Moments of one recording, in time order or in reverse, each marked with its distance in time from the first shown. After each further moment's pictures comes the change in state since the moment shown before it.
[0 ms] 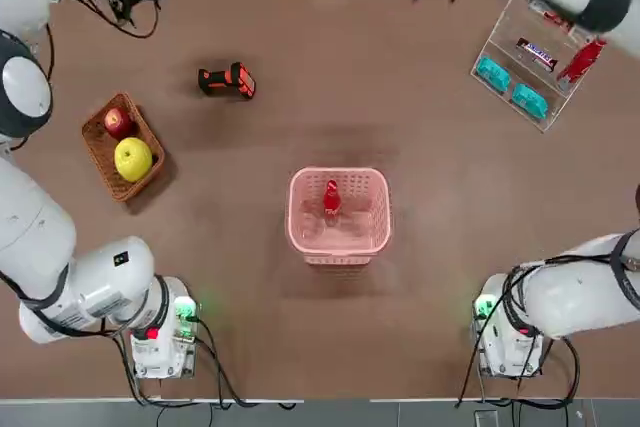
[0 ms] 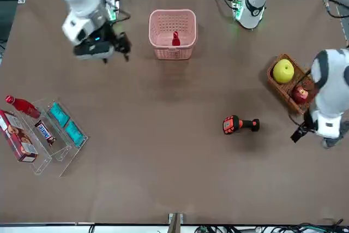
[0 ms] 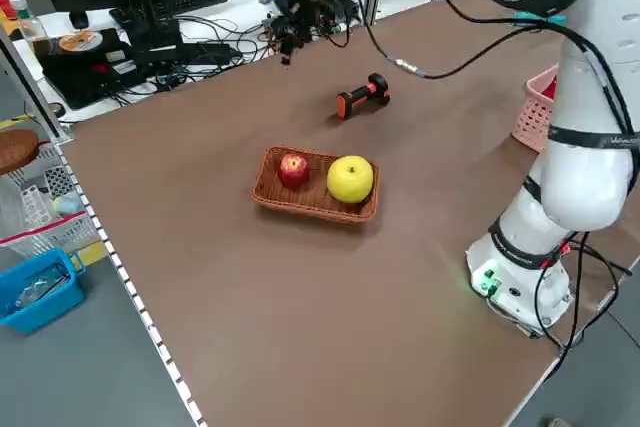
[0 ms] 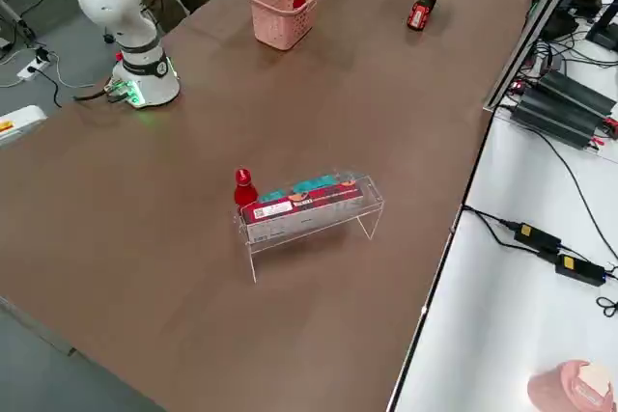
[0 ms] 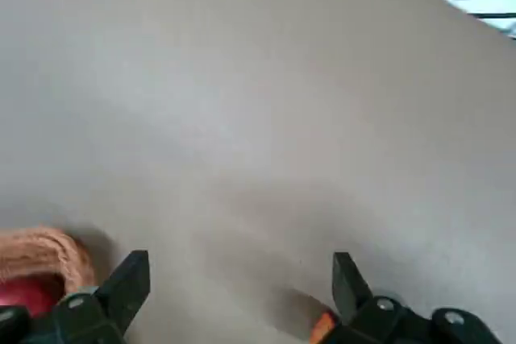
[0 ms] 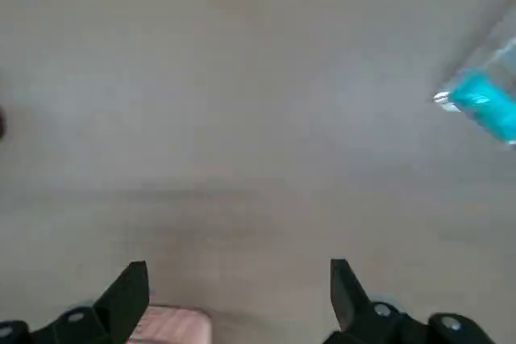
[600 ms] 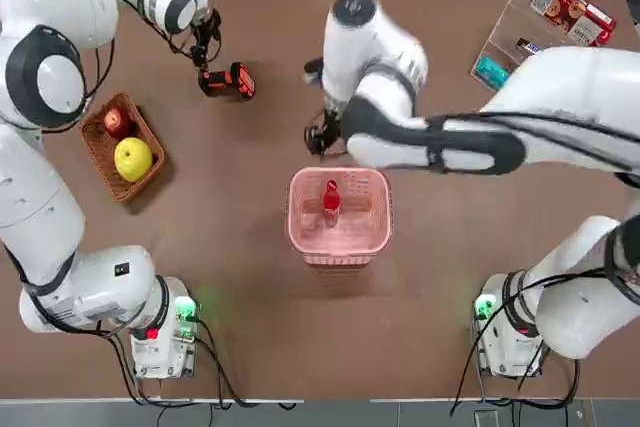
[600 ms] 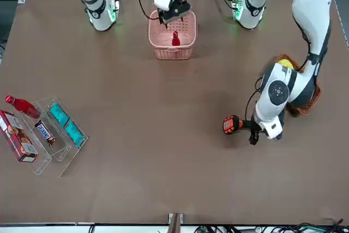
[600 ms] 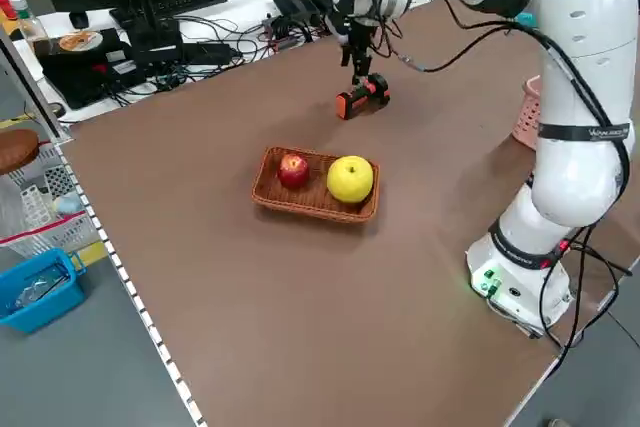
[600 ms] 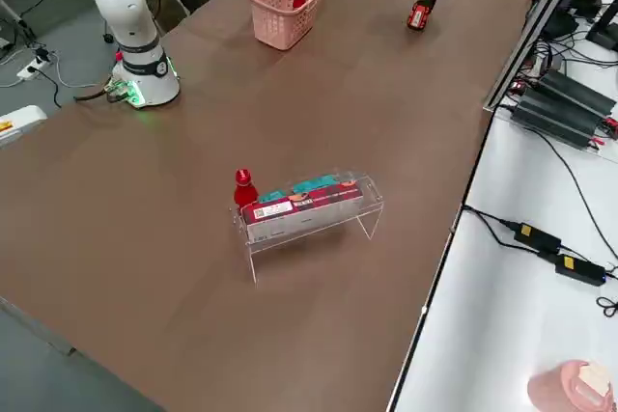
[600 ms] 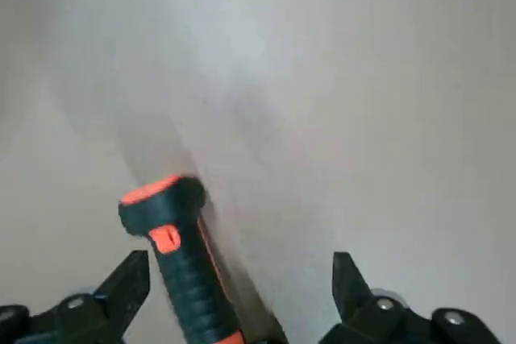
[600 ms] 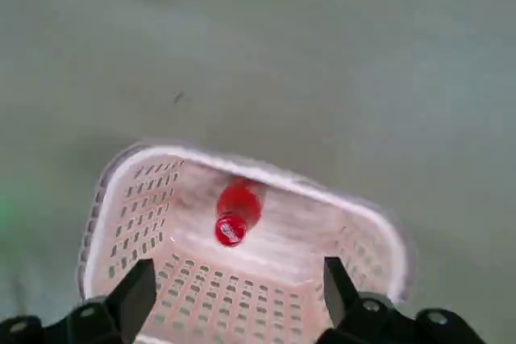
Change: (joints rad) left arm -0.168 0.152 -0.117 -0.100 0.280 0.103 -1.048; right arm 0.516 0.053 0.103 -0.192 0.006 0.185 0.357
